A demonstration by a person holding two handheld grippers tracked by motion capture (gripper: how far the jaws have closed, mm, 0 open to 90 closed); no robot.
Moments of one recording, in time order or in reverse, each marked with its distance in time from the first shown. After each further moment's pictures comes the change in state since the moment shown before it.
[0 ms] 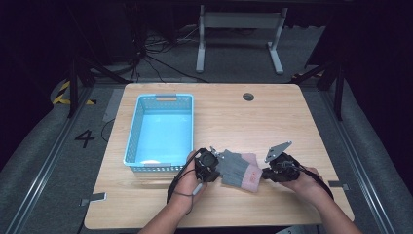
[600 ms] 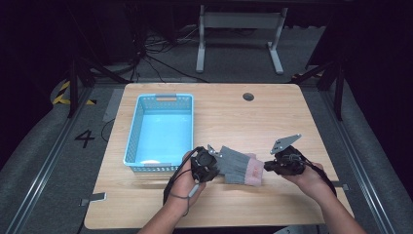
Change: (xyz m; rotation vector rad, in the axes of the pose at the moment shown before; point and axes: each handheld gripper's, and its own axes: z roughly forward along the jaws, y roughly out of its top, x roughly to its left) left arm -0.007 -0.002 -0.028 -0.057 -0.031 -0.006; right arm -0.008 0.008 -0.026 -0.087 -0.033 0.047
